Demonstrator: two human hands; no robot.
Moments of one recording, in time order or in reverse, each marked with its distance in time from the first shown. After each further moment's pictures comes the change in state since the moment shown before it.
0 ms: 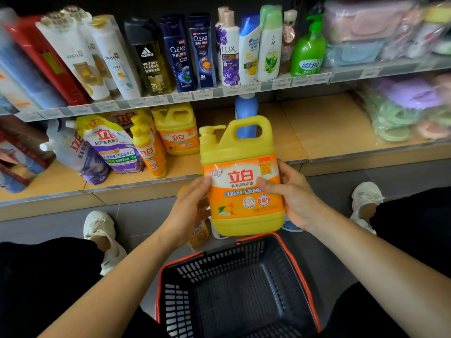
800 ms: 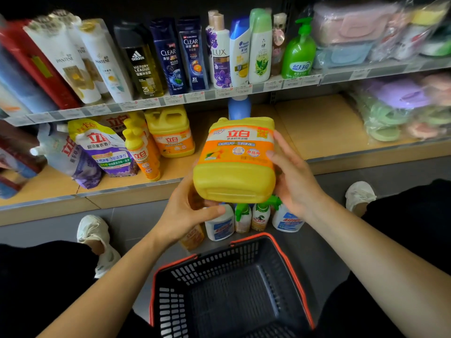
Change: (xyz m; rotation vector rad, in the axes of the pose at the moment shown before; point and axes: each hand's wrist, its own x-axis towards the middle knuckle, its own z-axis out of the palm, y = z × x) left_hand 0.000 0.004 -0.001 0.245 -0.134 0.375; right_hand 0.005 -0.029 0.000 0.234 0.095 -0.129
